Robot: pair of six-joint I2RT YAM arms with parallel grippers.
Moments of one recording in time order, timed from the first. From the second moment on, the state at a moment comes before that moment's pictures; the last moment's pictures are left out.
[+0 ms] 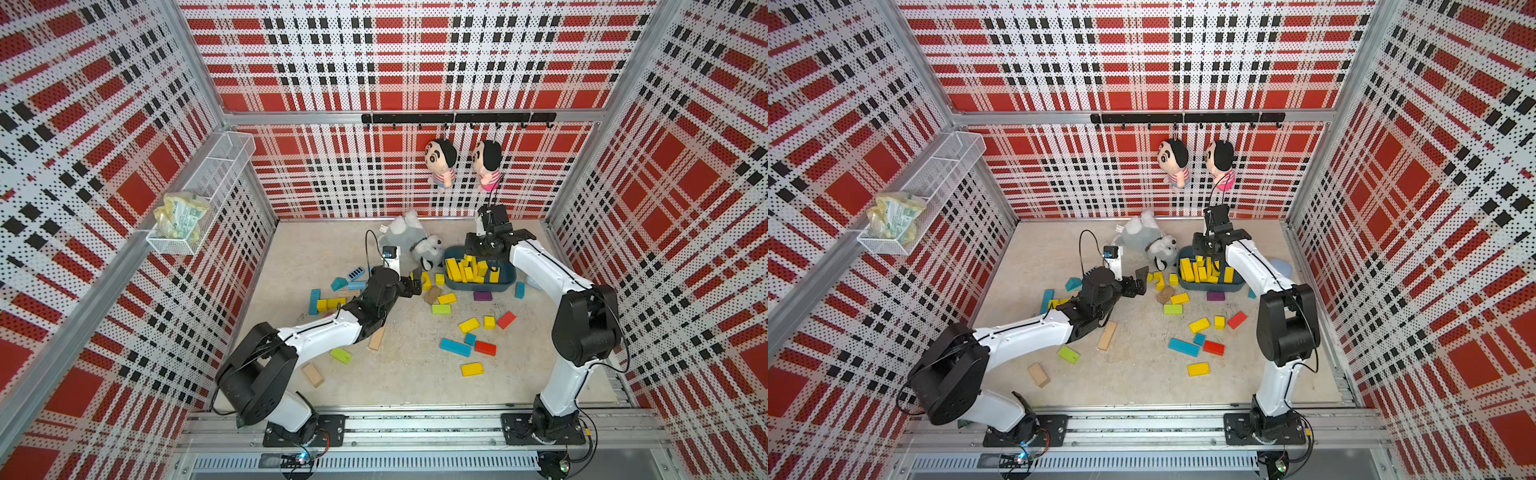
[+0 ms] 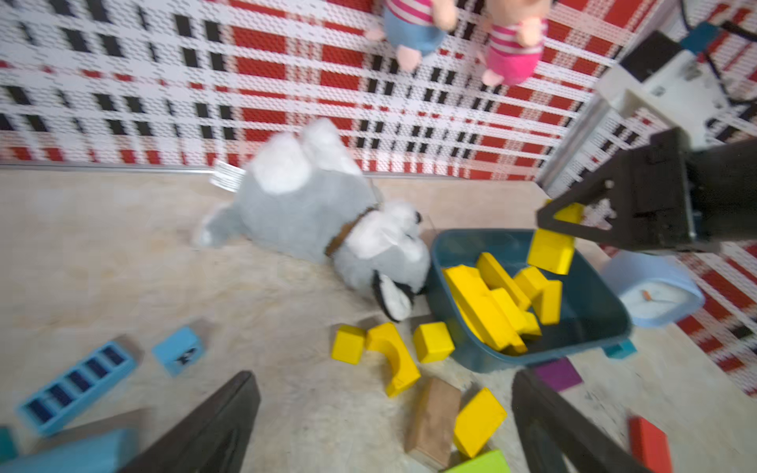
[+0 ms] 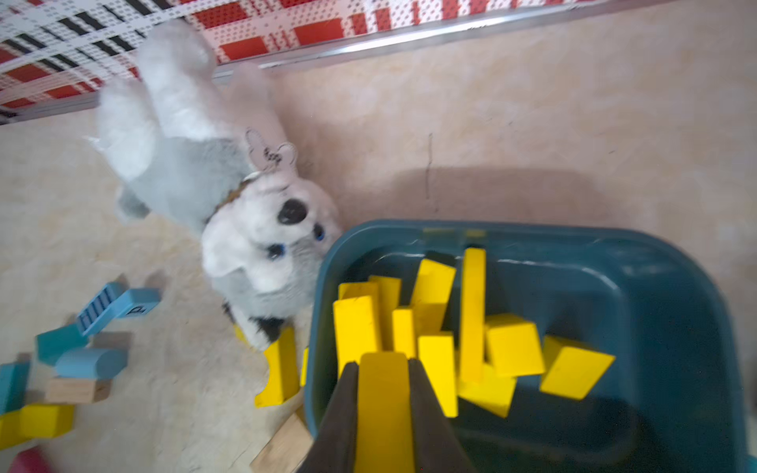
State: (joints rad) left arm -0.71 1.49 0.81 0.39 -0.39 -0.35; right arm 0.26 1.87 1.60 -0.57 0.01 0.28
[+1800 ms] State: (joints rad) left arm -0.47 1.29 0.61 0.33 -0.50 -0.74; right arm 0.61 2.18 1.81 -0.76 0.17 0.33
